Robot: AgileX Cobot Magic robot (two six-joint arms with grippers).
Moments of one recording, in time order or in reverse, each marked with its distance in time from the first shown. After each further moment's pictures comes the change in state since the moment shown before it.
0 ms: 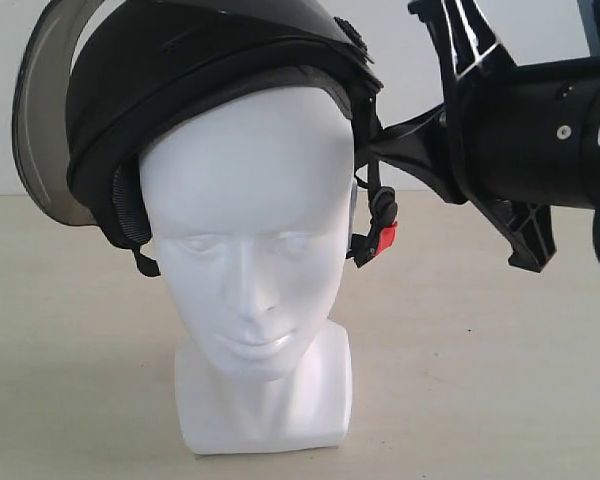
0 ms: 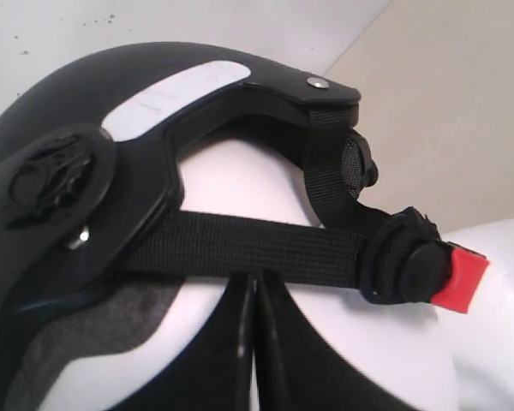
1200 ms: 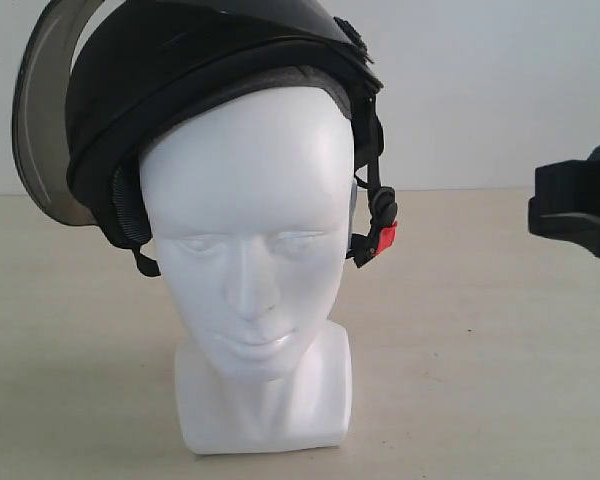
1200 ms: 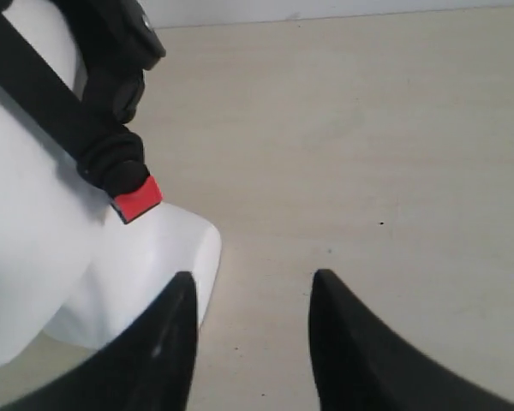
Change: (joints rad) left arm 0.000 0.000 0.000 0.000 0.000 0.000; right arm 0.000 -0.243 0.000 -0.301 0.578 -0.578
